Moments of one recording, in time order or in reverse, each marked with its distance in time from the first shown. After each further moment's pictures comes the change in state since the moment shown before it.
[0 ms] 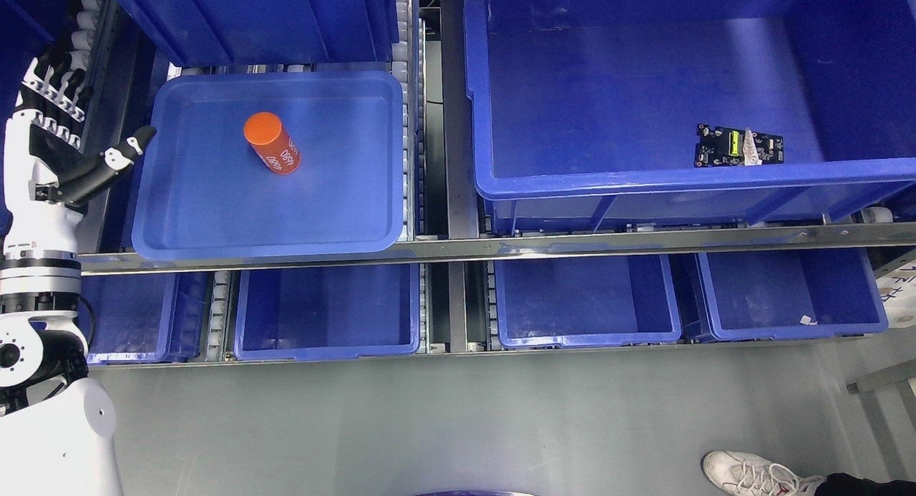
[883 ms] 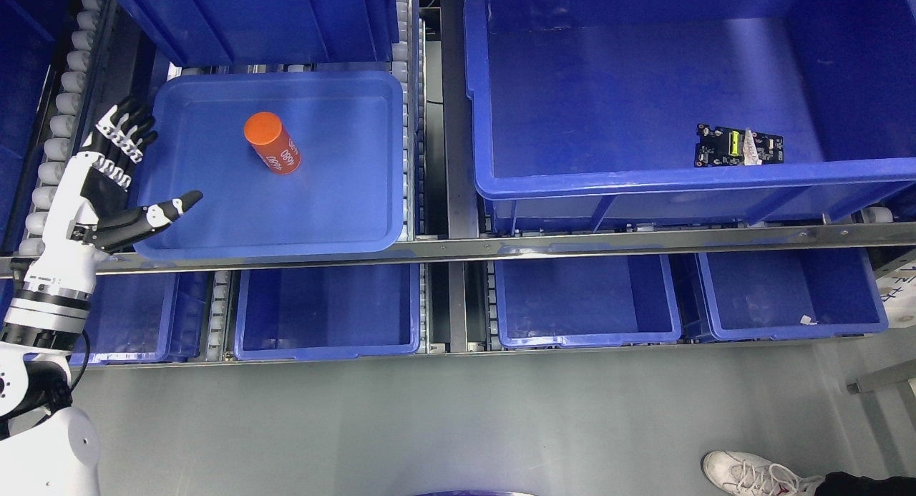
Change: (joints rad) left arm 0.059 0.040 0.029 0.024 0.003 -0.042 -0.331; right arm 0.000 0.000 0.000 0.000 0.000 0.000 0.000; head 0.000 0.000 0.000
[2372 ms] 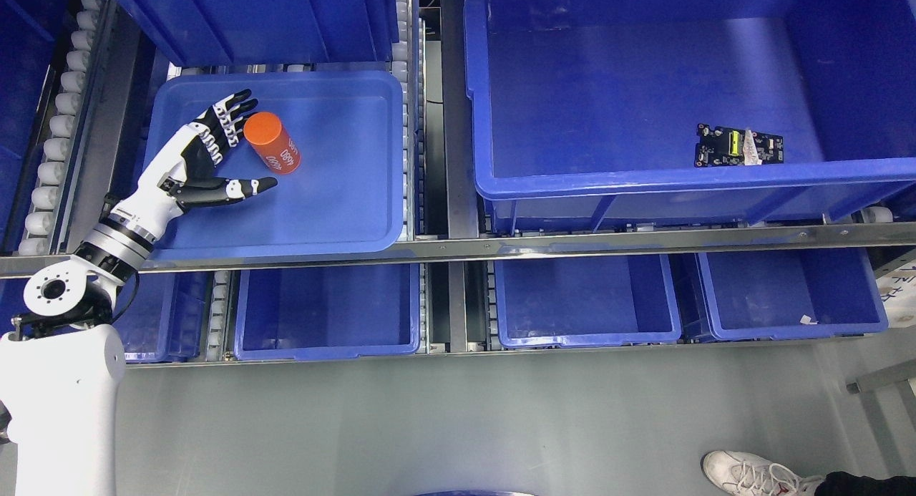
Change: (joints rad) left arm -0.249 0.110 -0.267 0.367 -0.019 -0.002 -0.062; right arm 0.000 0.000 0.000 0.000 0.000 0.000 0.000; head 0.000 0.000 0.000
